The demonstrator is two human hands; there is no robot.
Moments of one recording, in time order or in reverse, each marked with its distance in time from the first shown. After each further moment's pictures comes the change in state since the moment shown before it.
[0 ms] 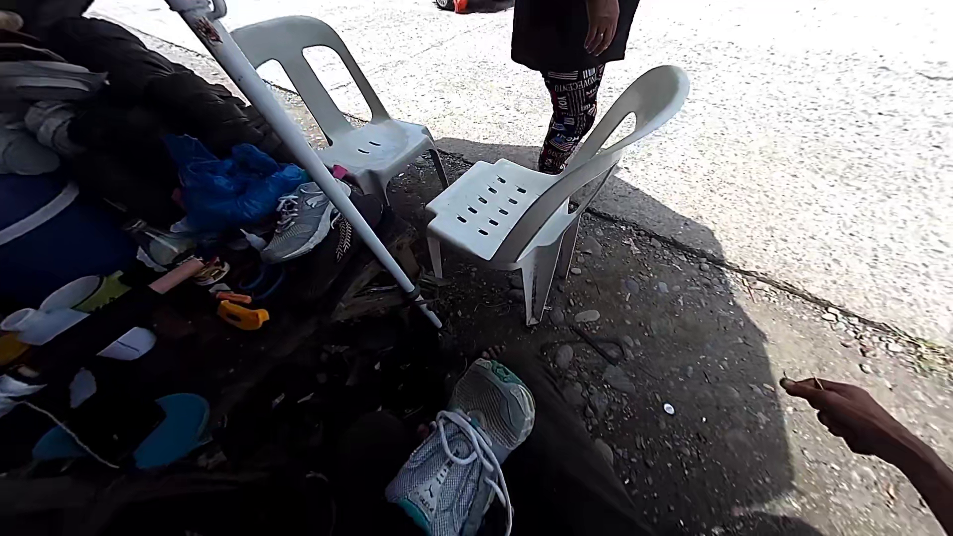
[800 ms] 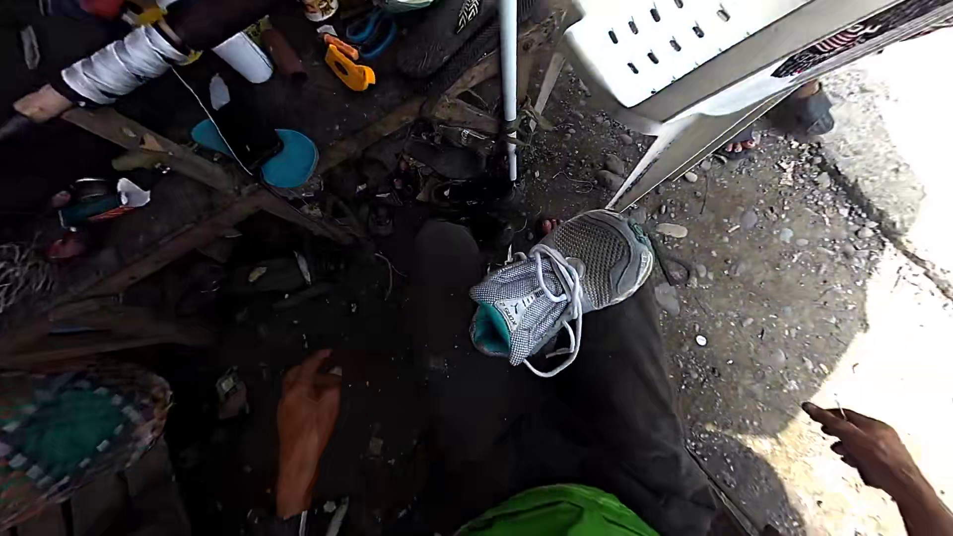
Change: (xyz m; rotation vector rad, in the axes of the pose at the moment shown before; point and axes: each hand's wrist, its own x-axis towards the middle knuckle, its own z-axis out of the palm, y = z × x) left_hand -0.106 -0.163 -0.100 0.153 0.521 -0.489; right_hand -0.011 0.060 0.037 -0.613 -0.186 0.052
